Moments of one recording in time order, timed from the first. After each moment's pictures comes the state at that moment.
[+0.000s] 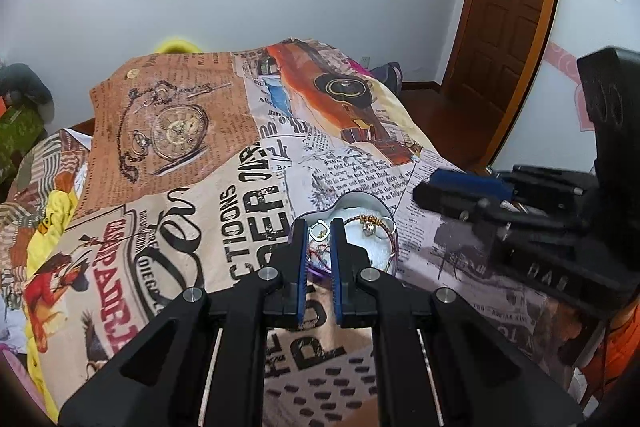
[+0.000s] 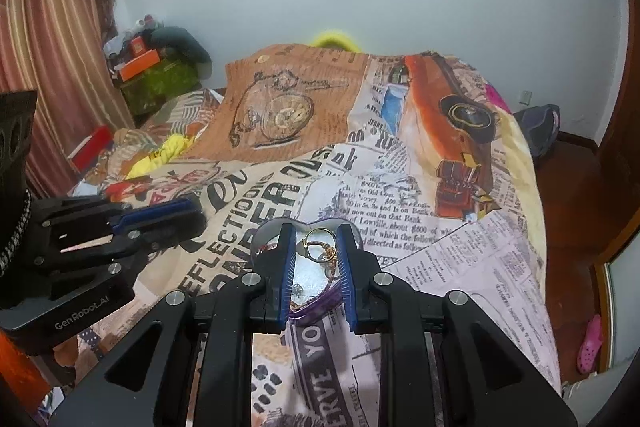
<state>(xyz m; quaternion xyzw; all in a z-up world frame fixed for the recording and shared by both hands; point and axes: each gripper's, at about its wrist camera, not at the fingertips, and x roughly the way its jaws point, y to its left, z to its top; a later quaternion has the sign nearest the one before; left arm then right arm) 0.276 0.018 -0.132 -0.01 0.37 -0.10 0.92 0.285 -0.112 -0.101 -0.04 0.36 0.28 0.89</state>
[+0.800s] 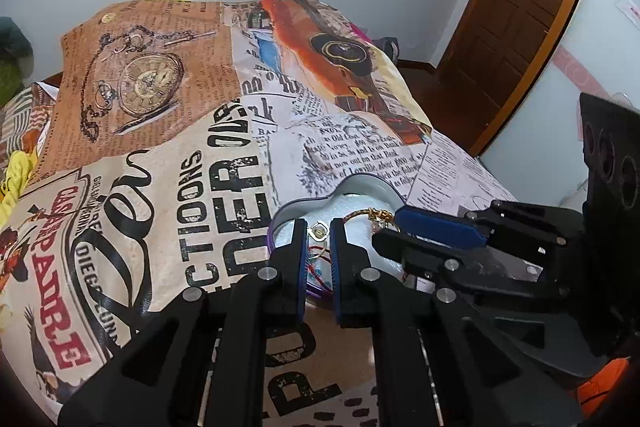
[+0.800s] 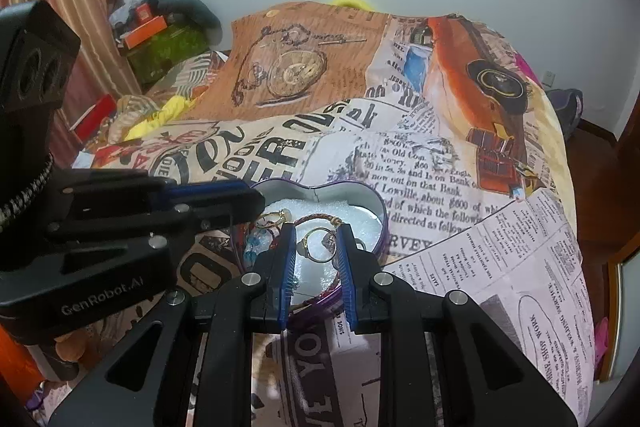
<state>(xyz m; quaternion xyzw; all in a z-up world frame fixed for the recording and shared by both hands) 0.325 0.021 -0.181 -0.06 0.43 -0.12 0.89 0.307 -0.096 -0.146 -0.06 0.41 0.31 0.86</state>
